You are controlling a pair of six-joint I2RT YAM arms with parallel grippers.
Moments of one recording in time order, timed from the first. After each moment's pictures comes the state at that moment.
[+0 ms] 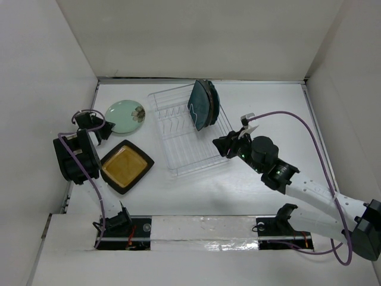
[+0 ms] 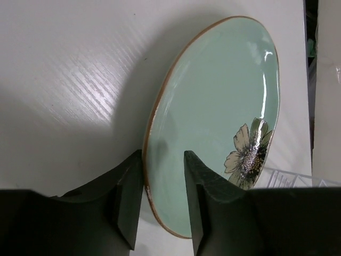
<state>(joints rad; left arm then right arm) 0.40 1.90 0.98 0.25 0.26 -0.84 0.79 0.97 0.66 0.19 0.16 0.42</state>
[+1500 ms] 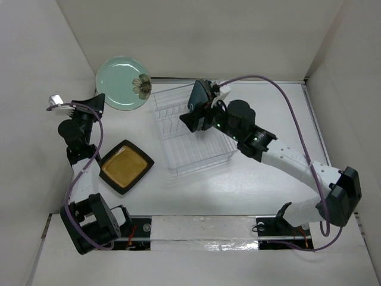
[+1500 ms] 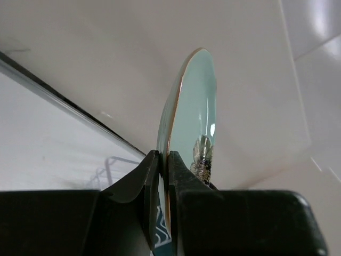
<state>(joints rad) 0.41 1.17 0.71 0.66 0.40 -1.04 0.81 1.34 1.15 0.14 -0.02 0.39</state>
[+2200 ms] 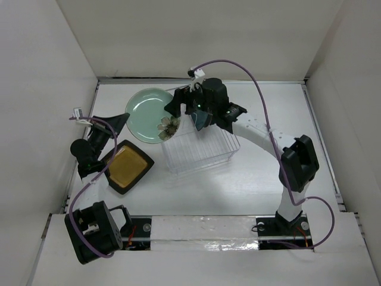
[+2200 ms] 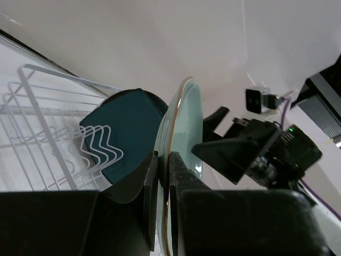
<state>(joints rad) 0.37 1.06 0.43 0.93 0.74 -1.24 0.70 1.82 1.59 0.07 -0.25 0.34</state>
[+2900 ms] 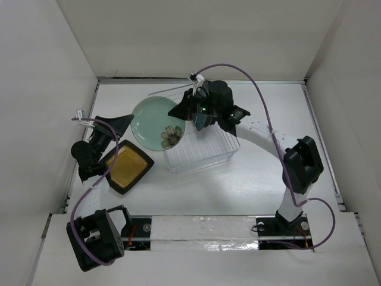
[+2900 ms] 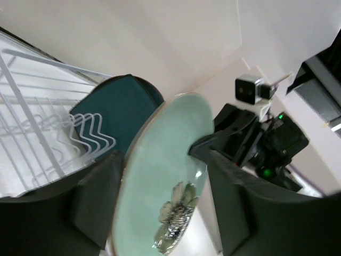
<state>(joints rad) 0.35 1.01 0.41 0.95 0.81 -1.25 0.67 1.81 1.51 0.19 -0.54 0.46</state>
